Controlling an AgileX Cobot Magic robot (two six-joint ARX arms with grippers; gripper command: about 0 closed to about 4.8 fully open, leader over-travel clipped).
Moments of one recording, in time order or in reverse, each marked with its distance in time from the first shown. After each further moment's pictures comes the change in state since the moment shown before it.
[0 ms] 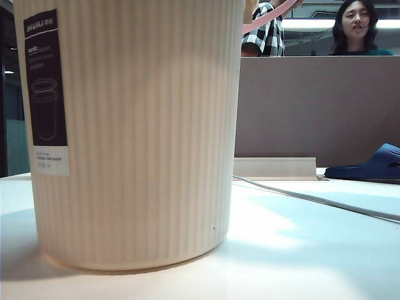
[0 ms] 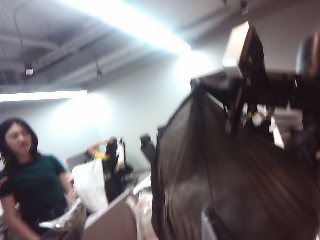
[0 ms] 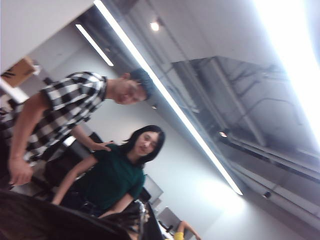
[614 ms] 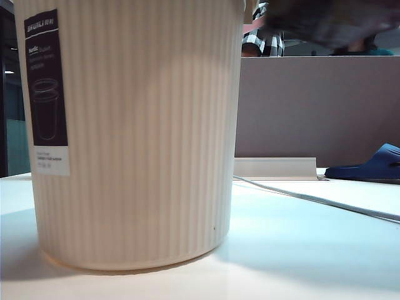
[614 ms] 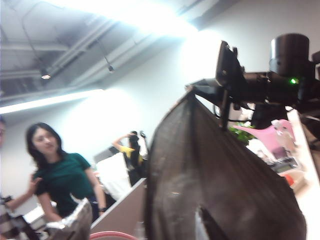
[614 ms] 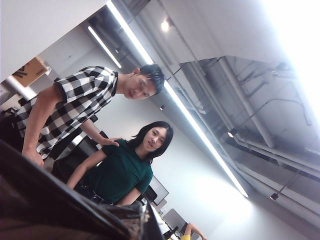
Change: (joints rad) left arm 0.000 -0.335 -0.167 -0.229 -0.042 0.177; right arm -0.008 -0.237 -0.332 0.063 -0.026 0.032
